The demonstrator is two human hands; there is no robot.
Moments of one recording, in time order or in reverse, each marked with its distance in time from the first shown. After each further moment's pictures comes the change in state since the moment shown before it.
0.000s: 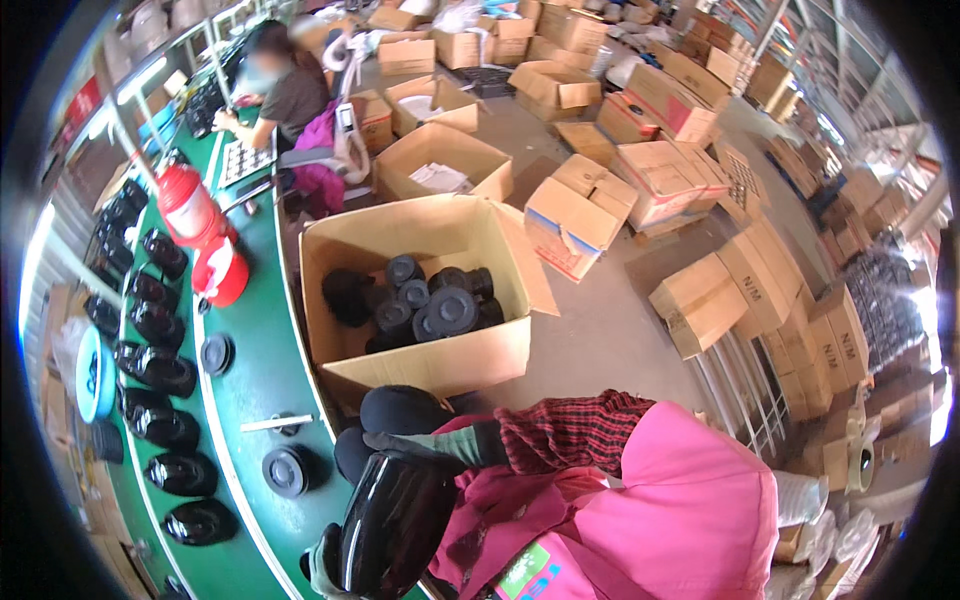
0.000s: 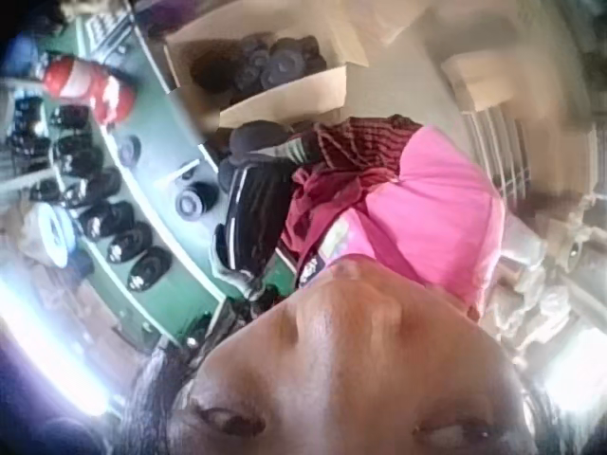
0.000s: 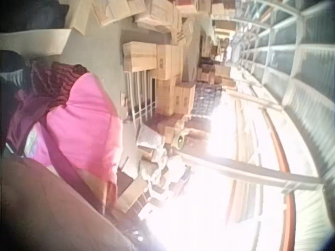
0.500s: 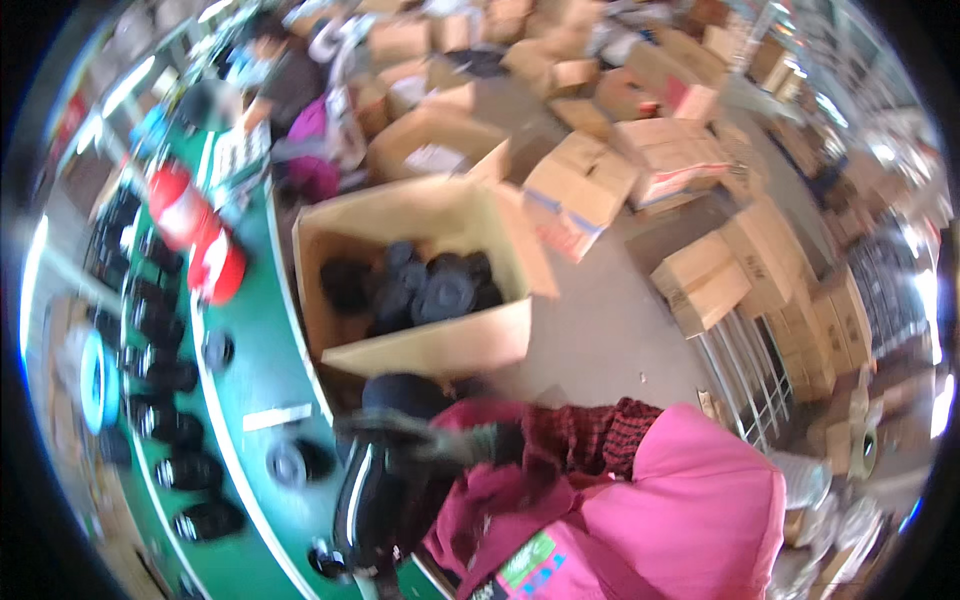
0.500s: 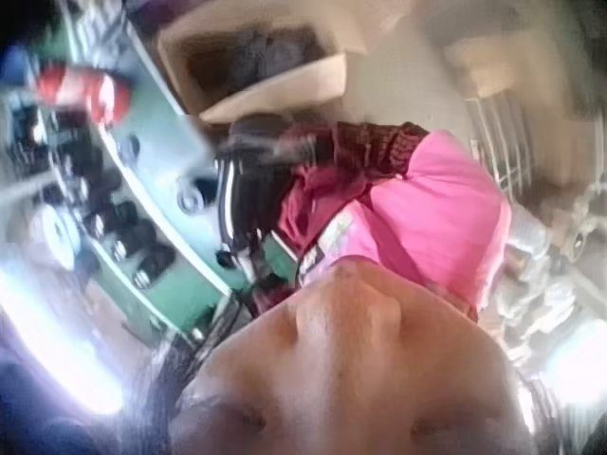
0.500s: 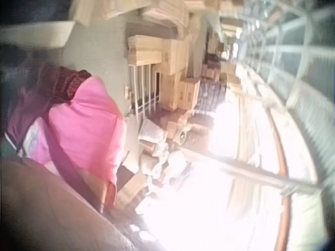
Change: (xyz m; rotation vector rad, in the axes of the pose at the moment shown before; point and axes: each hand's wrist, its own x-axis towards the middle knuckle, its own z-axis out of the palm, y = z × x) left_hand 0.000 0.025 -0.011 0.140 0.091 0.154; right_hand 0.008 -0.022 0.010 -0.314 0.083 -0.089
